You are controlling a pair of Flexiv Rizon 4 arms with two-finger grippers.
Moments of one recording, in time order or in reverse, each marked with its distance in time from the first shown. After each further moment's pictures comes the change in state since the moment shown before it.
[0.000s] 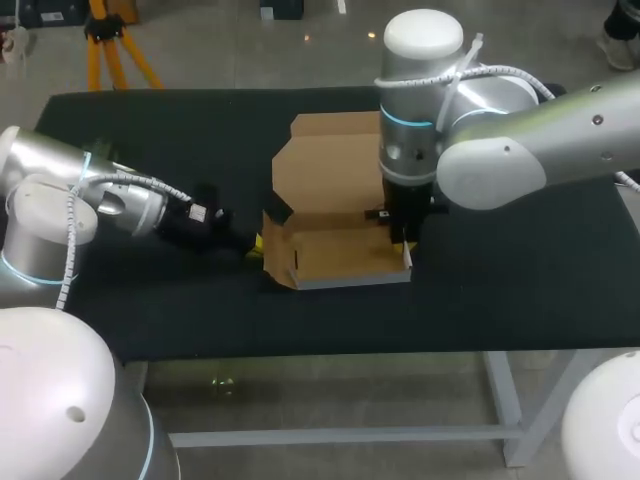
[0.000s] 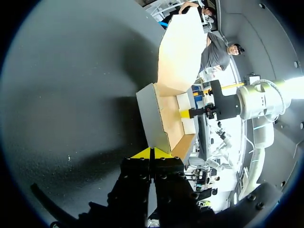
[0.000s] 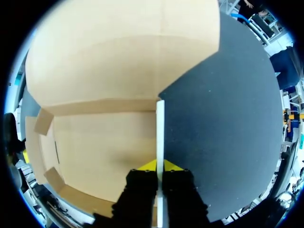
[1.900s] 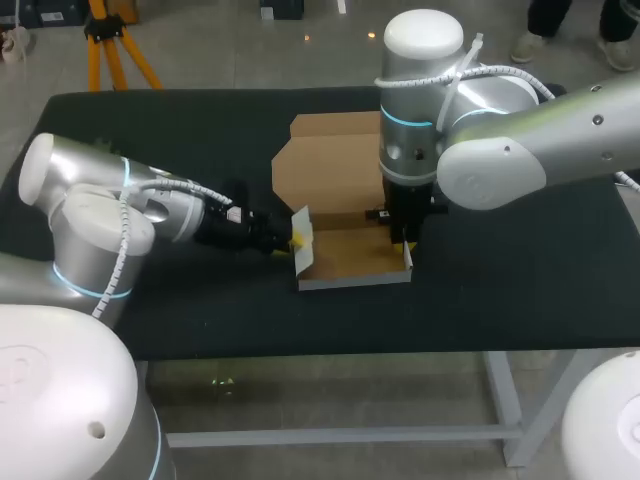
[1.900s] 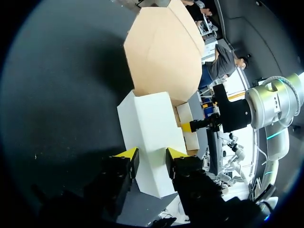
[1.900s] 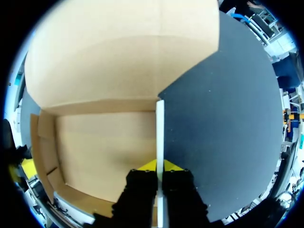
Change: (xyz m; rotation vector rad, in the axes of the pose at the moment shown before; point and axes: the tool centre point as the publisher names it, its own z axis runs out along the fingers) left arm 0.026 -0.013 0.039 0.139 -0.130 0.005; right arm 0.000 0.000 0.000 0.000 0.000 0.000
